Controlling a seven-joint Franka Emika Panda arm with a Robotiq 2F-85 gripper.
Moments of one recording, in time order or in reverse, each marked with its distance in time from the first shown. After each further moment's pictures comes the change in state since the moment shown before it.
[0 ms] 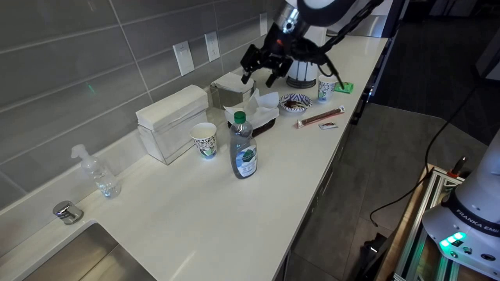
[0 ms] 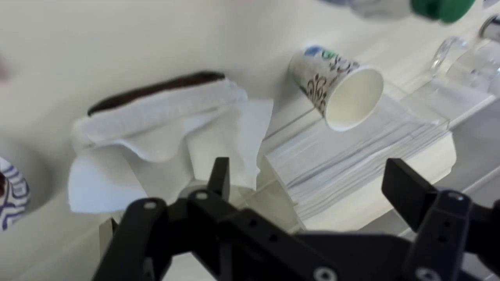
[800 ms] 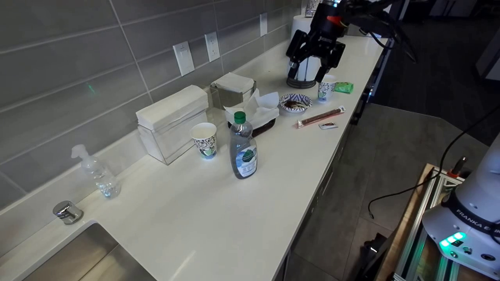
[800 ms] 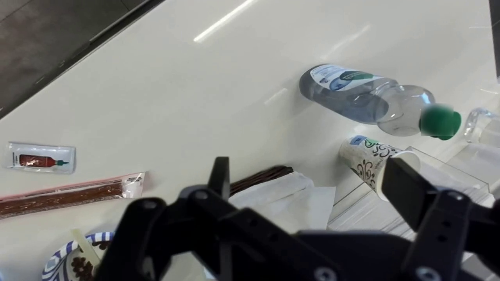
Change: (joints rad) arm -0.090 -0.283 -0.017 -0.093 -0.047 -0.462 0.124
